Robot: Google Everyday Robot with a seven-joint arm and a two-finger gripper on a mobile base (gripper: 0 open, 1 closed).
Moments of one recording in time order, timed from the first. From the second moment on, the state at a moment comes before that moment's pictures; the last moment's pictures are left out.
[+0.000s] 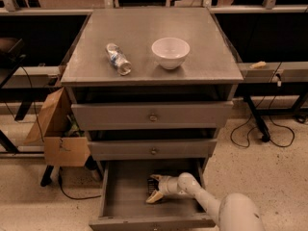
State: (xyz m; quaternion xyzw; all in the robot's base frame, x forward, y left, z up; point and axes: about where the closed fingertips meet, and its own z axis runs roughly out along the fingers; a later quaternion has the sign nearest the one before) arm 0.644 -0.006 0.106 -0.58 0.69 0.18 0.38
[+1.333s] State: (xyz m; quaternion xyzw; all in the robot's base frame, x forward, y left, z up) arm 0.636 -0.017 0.120 -0.59 0.68 0.19 0.40
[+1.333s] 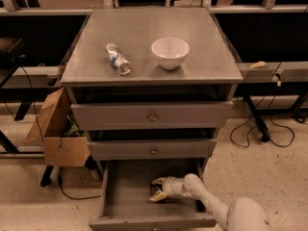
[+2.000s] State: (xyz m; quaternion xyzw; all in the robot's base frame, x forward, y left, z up) arm 0.614 -0.051 0.175 -0.62 0.65 0.18 0.41
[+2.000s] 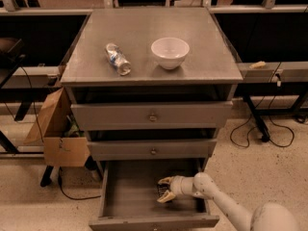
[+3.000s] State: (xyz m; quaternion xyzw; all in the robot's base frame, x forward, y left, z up) arm 0.586 -0.155 0.279 -0.64 0.65 0.15 0.37
